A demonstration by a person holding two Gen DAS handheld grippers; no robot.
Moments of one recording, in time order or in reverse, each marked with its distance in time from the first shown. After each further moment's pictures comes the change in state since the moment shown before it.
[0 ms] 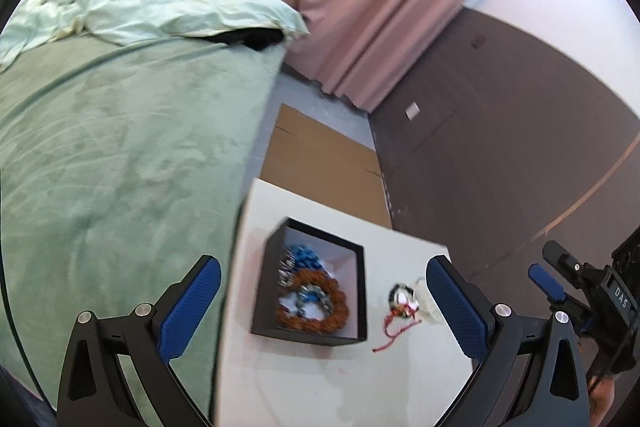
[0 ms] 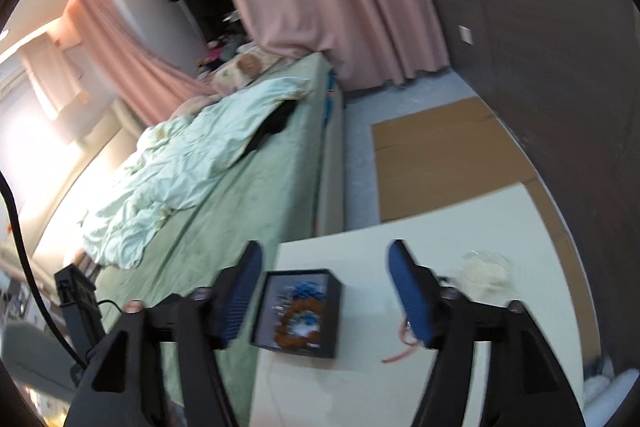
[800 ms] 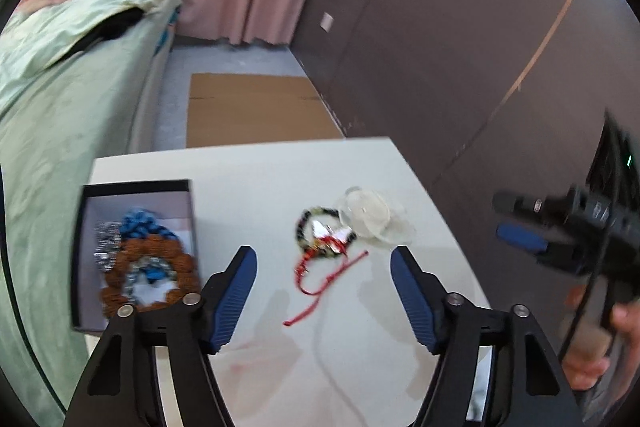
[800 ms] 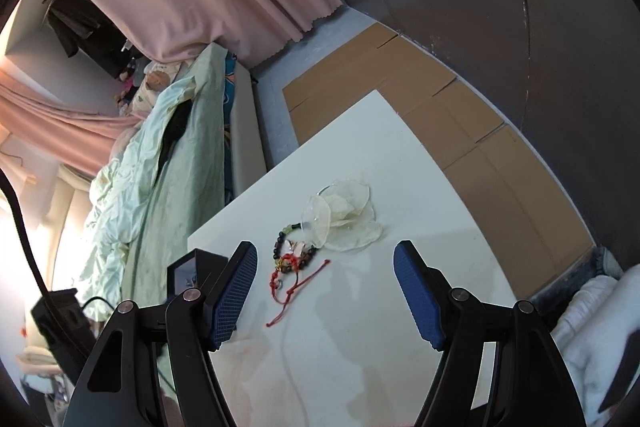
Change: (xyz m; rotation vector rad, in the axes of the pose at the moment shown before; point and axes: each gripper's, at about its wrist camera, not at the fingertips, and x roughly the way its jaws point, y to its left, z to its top) left arm 0.102 -0.131 -0.074 0.406 0.228 -0.071; right arm -0.001 -0.157 -0.027 0.330 0.132 -0.100
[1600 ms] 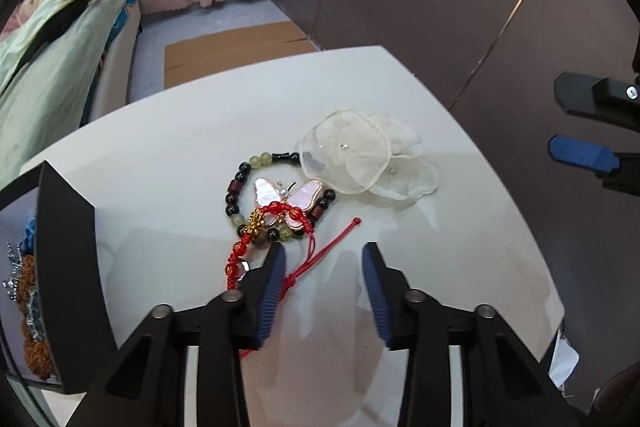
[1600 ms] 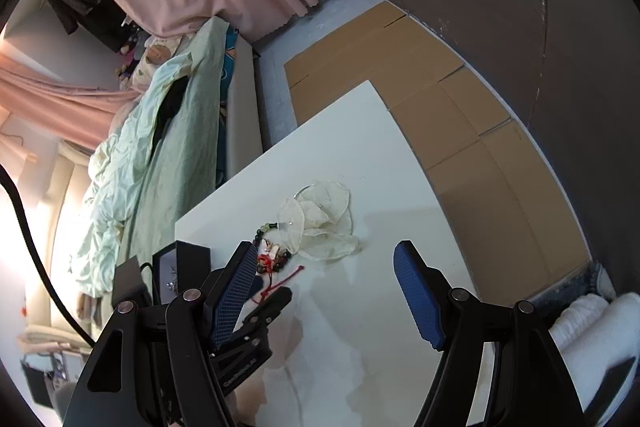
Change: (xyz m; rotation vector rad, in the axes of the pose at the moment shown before) left arm 0.106 -0.034 -0.018 0.142 0.202 0.083; right arm 0.024 -0.019 0.022 -0.054 0.110 -0.007
